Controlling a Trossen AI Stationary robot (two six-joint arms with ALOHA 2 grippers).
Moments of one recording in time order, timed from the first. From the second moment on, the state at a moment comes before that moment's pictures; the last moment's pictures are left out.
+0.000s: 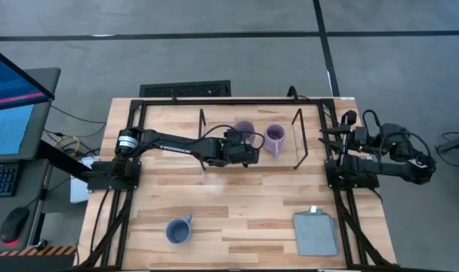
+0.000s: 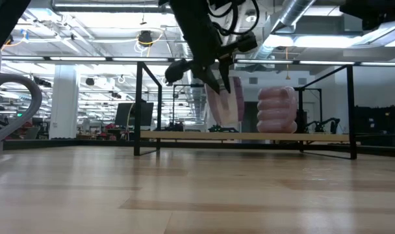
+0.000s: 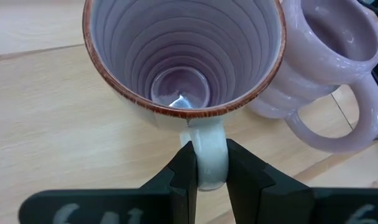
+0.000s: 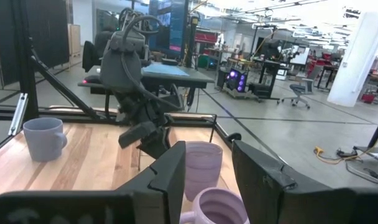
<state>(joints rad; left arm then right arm) -0.03 2.01 1.65 -0.63 -0.58 -1.16 -0.12 0.02 0.58 -0.56 0.08 -0.19</state>
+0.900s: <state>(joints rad) -0.02 2.05 1.65 -0.61 -0.53 -1.15 -0.12 0.02 0.58 -0.56 0.07 -0.19</state>
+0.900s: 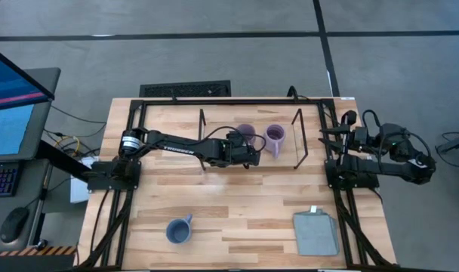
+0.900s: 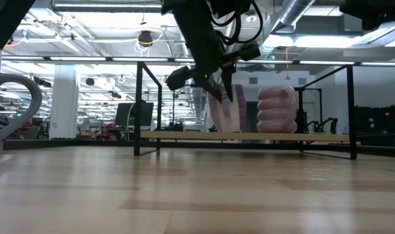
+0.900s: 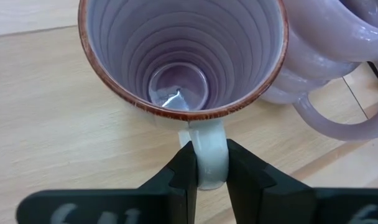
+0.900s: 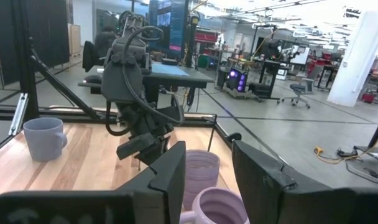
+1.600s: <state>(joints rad) -0.01 2.05 1.65 -0.61 -0.50 -1.16 -0.12 0.02 0.58 -0.56 0.07 -0.19</state>
